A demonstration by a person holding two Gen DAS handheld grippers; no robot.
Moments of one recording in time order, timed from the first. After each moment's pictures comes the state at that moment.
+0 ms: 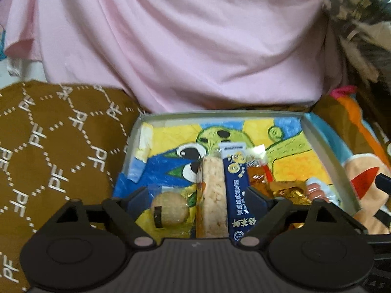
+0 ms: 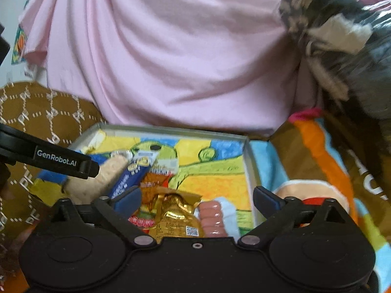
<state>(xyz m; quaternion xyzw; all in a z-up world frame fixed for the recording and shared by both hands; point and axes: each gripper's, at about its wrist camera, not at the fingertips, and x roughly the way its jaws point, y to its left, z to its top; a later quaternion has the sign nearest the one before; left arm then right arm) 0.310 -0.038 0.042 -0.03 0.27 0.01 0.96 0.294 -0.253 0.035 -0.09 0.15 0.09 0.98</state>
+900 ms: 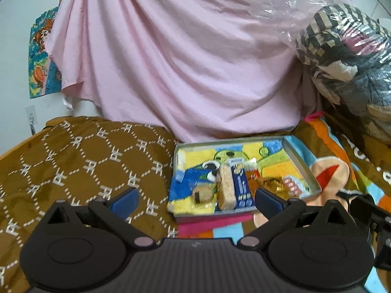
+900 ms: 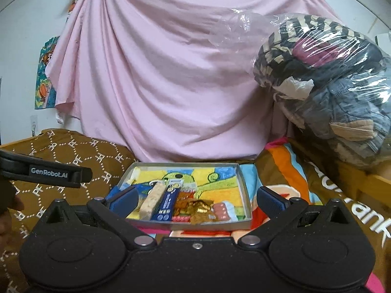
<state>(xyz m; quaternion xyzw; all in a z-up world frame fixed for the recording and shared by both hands) 0.120 -0.017 0.104 -0.01 0.19 0.03 0.98 0.103 -0.234 0.101 -0.04 0.10 0.08 0.99</state>
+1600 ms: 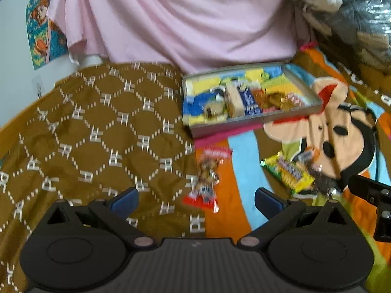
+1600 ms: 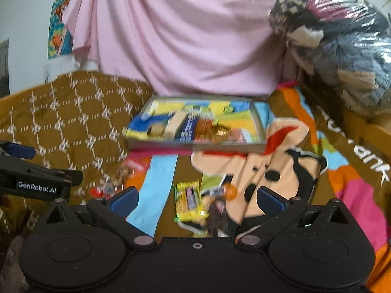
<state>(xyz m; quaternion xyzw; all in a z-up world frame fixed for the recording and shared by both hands) 0.052 -0.006 0.033 0.05 0.31 0.04 0.95 0.040 -0.205 0.041 -0.06 0.23 0.09 0.97</state>
